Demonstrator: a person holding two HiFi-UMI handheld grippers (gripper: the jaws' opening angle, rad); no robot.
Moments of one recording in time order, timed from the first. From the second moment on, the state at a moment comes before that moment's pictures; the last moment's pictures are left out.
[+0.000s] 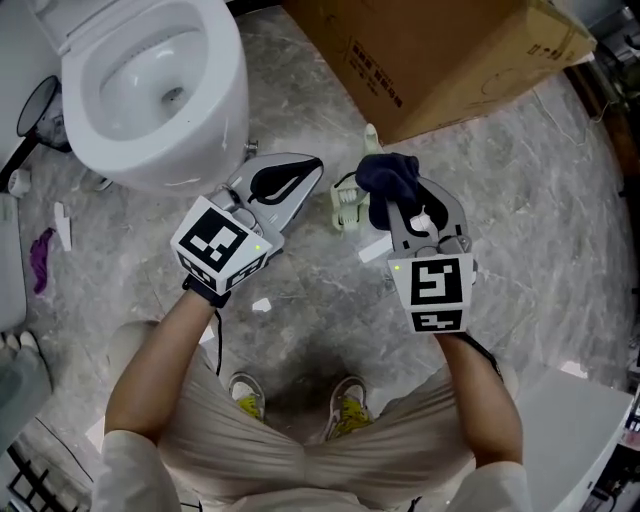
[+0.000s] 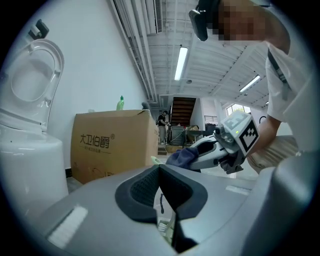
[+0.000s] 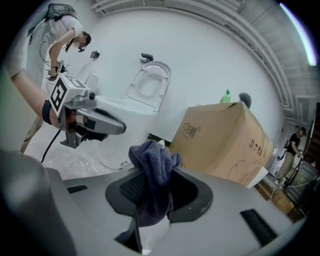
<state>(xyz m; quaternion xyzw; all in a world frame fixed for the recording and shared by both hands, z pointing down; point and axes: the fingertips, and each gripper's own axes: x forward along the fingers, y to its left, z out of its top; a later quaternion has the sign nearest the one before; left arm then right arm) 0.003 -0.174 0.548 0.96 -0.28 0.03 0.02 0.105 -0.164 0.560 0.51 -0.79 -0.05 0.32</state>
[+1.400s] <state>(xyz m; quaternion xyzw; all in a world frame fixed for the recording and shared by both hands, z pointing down) -0.021 -0.175 0.546 0.96 -0.29 0.01 0.05 0.081 -0.163 0.674 0.42 -0.78 -0.05 0.47</state>
